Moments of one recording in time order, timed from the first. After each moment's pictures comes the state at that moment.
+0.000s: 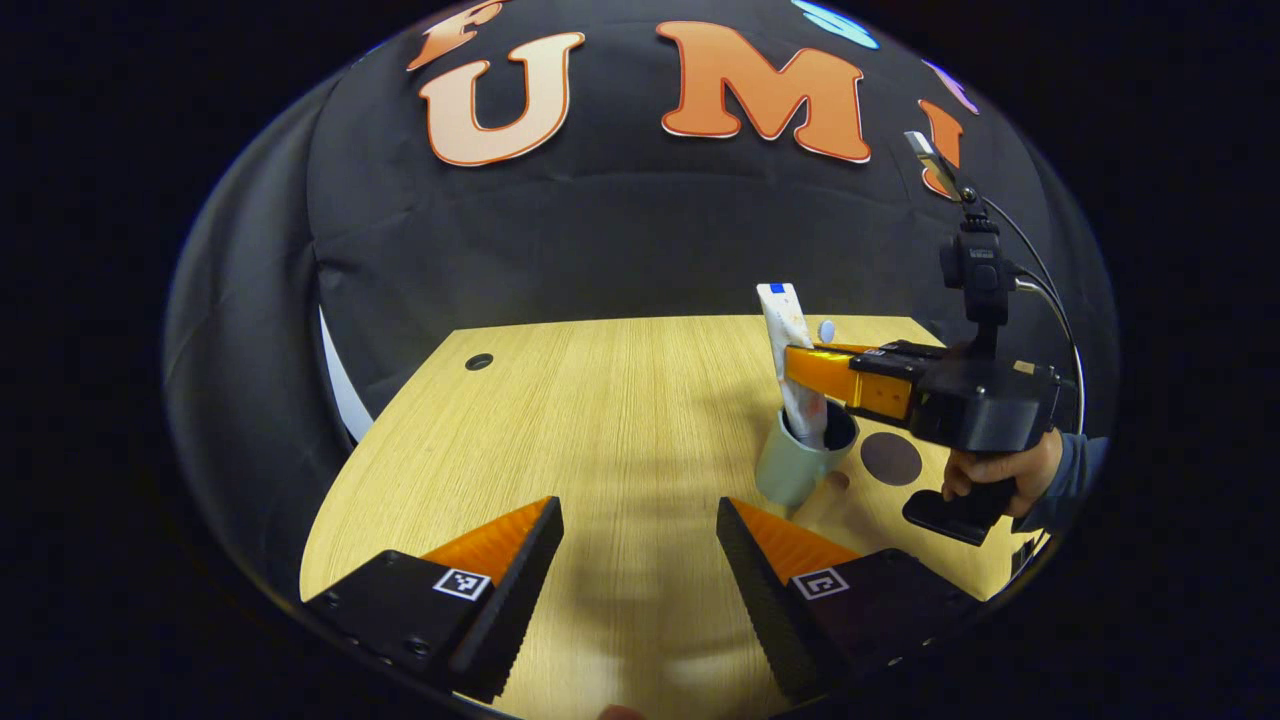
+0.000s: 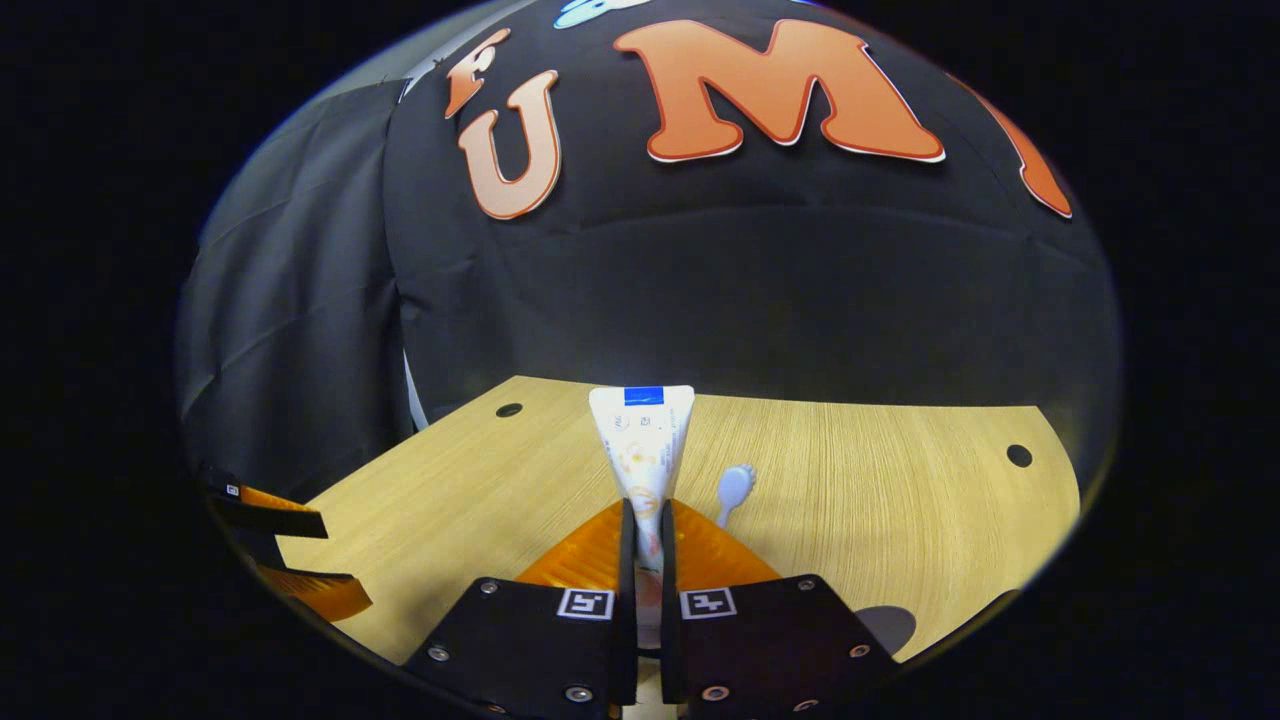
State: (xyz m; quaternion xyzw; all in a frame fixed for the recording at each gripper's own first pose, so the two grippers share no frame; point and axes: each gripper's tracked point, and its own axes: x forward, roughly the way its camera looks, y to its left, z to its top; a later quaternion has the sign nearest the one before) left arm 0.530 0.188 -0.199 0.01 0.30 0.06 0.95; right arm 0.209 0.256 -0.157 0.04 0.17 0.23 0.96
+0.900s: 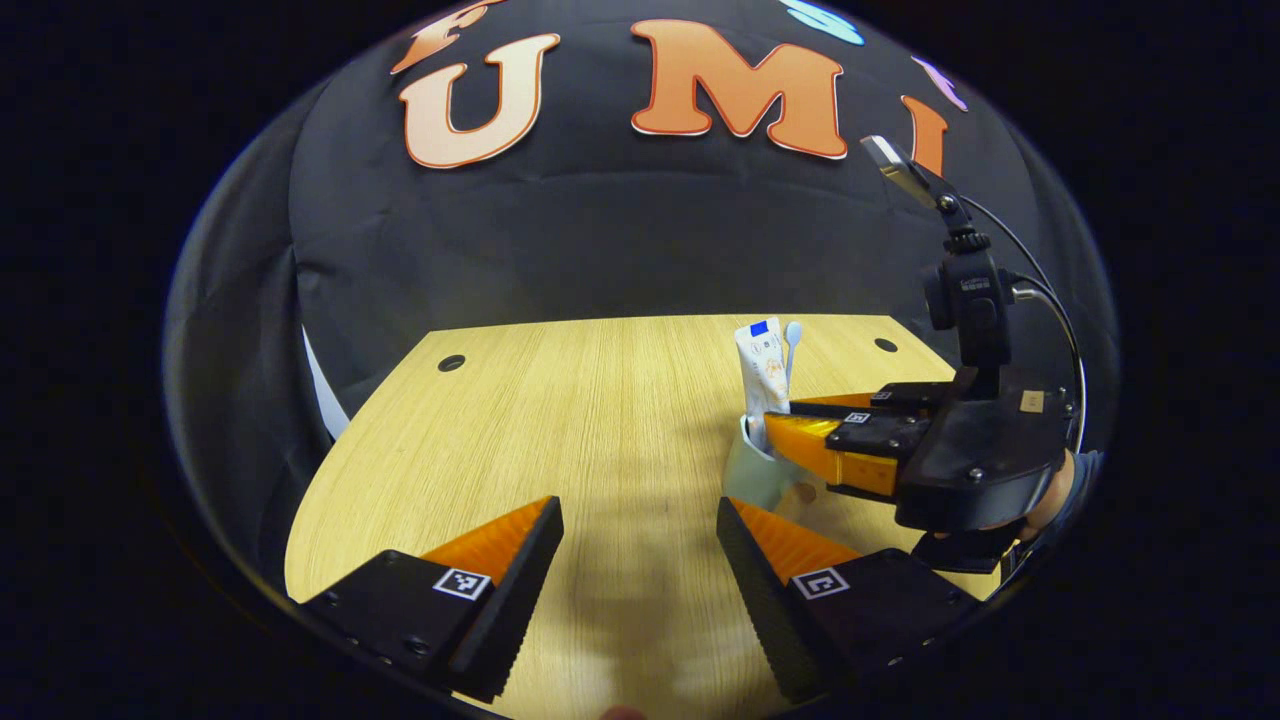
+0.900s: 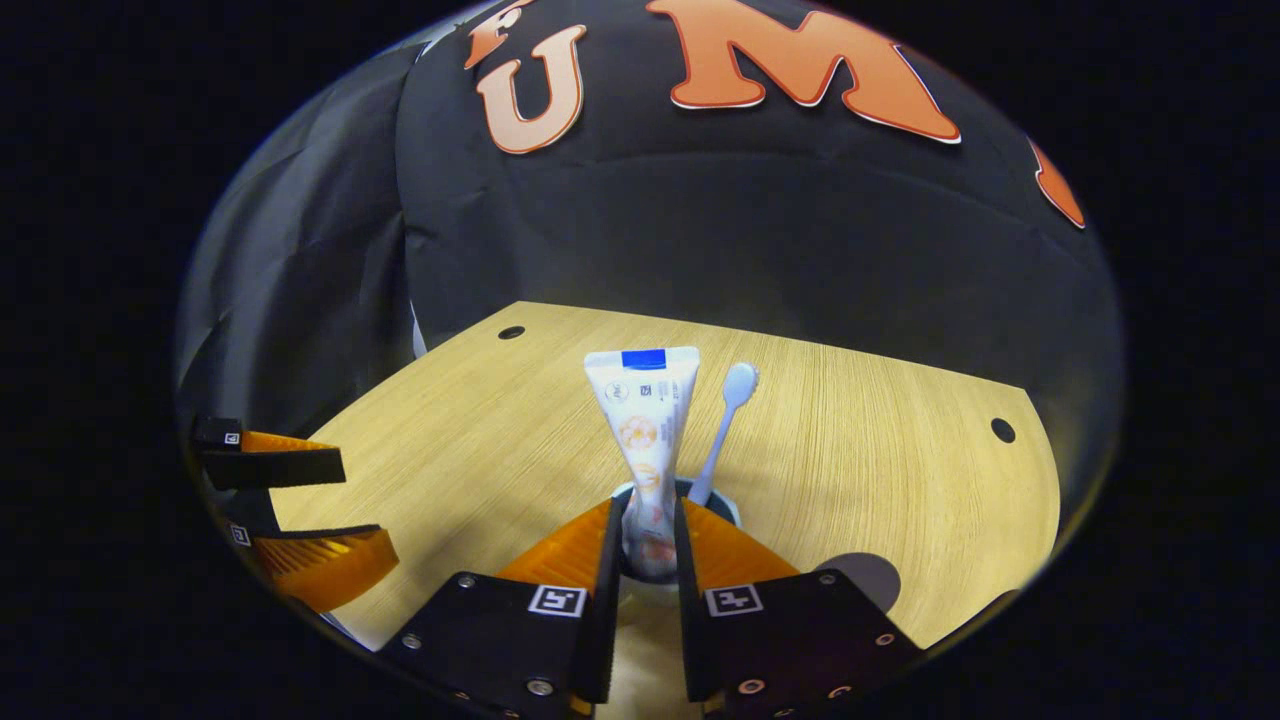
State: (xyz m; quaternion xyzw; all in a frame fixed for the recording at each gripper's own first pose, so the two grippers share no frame) left arm 0.541 0.156 -0.198 0.00 0.29 0.04 0.96; right arm 0.160 0.241 -0.184 -0.01 0.26 0.24 0.94
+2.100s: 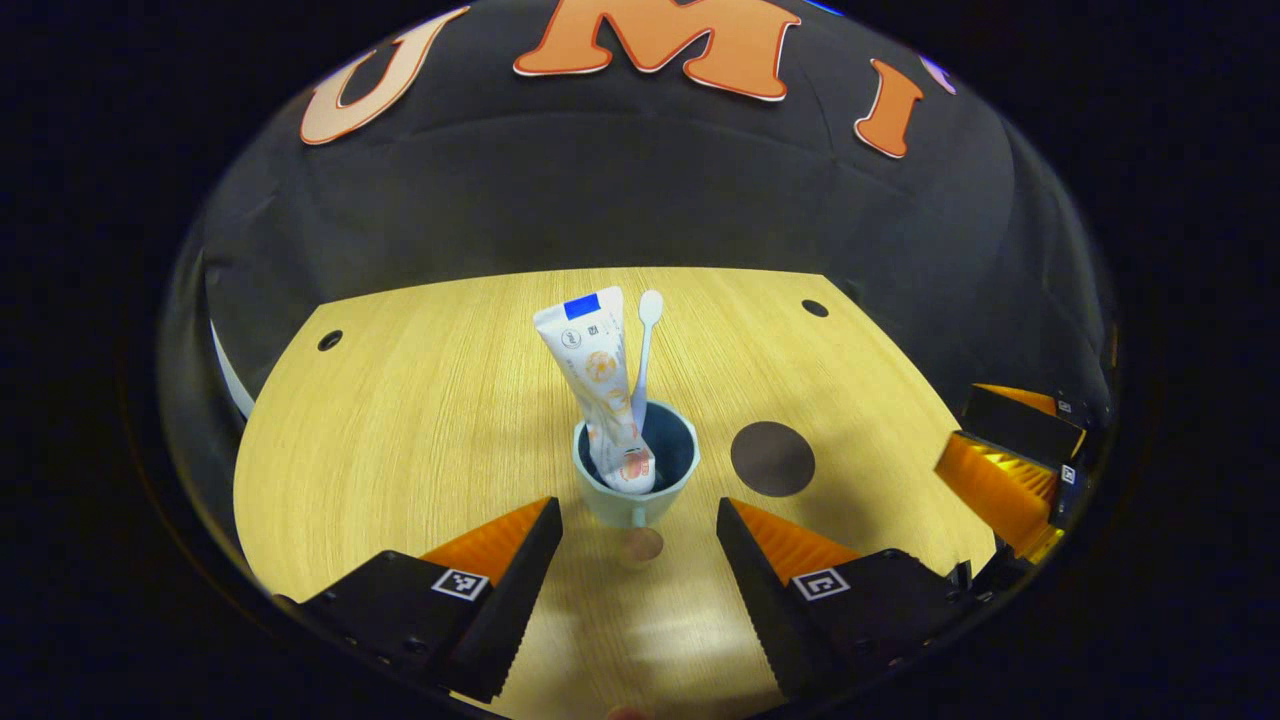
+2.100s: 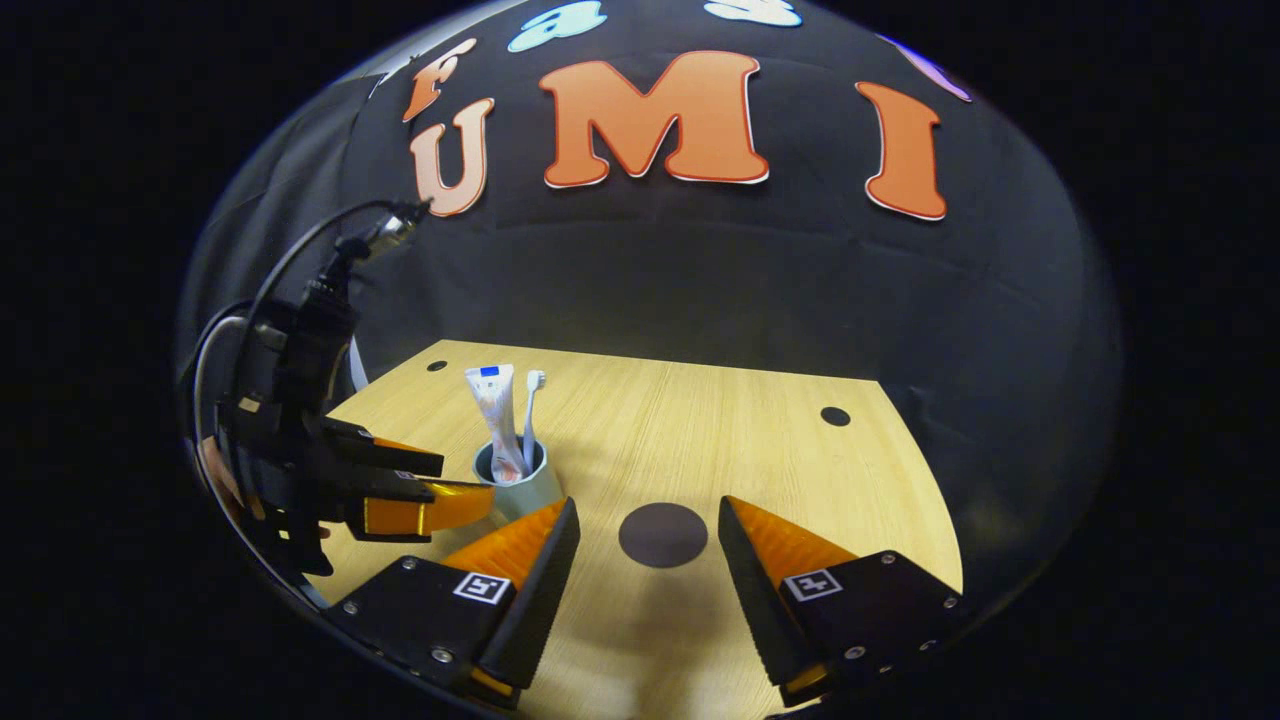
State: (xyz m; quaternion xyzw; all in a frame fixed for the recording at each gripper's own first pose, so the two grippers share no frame) left arm 0.602 0.043 -0.250 -0.03 0.39 -0.05 0.92; right arm 0.082 0.063 -0.133 0.01 0.21 0.11 0.97
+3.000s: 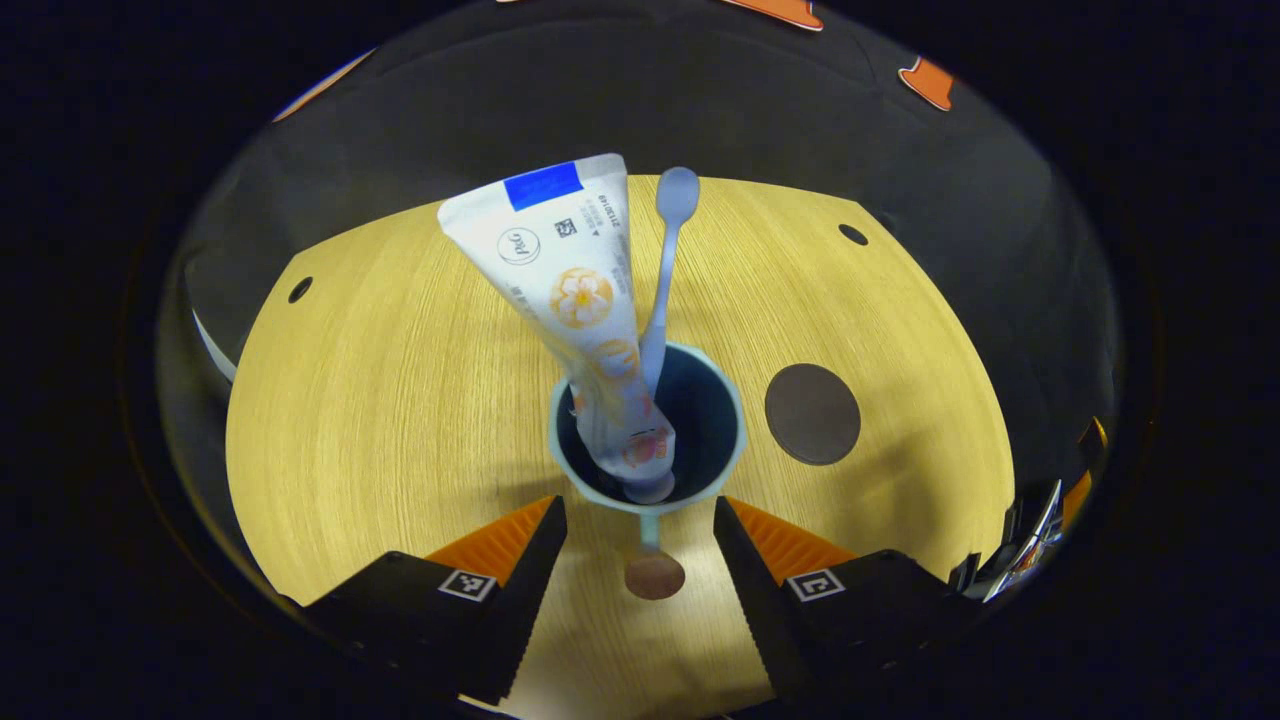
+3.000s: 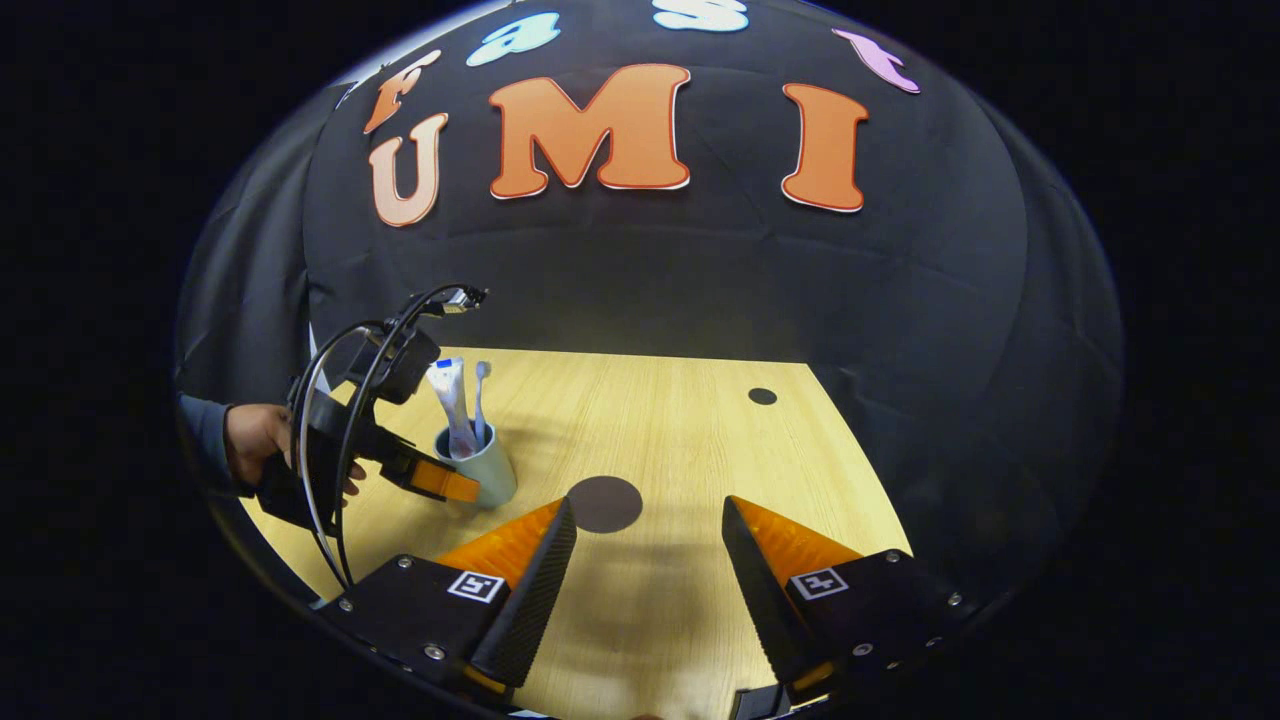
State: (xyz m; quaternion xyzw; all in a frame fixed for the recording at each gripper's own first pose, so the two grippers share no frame) left arm 0.619 0.037 -0.303 -0.02 0.51 -0.05 0.86; right arm 0.034 0.005 -0.135 0.02 0.22 0.04 0.97
